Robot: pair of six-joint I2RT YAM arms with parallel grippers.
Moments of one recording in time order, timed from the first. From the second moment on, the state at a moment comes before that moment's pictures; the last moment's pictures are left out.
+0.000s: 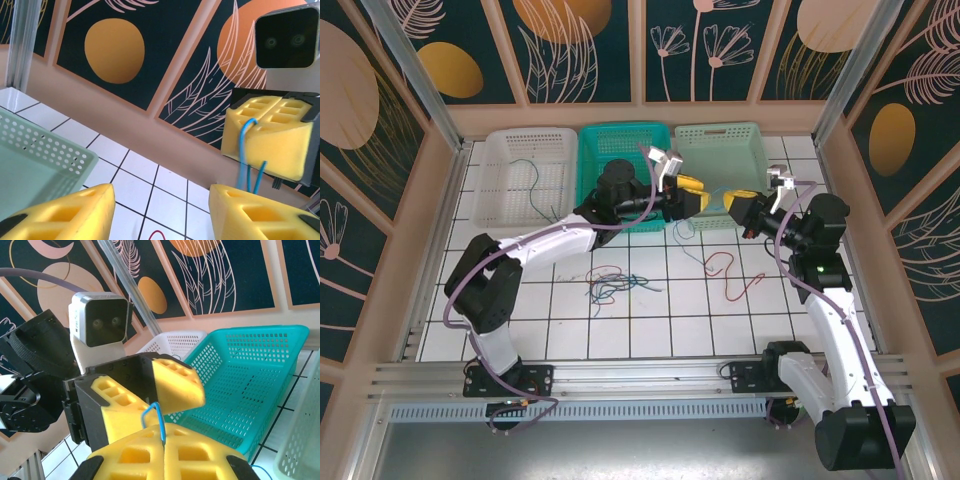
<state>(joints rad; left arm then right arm) -0.74 1.78 1.26 0.54 0.67 -0.48 0.05 0.85 0.74 0.03 -0.85 0.38</state>
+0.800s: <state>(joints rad) -0.74 1.78 1.20 0.73 0.74 -0.60 0.06 0.85 0.74 0.02 -0.84 0.37</state>
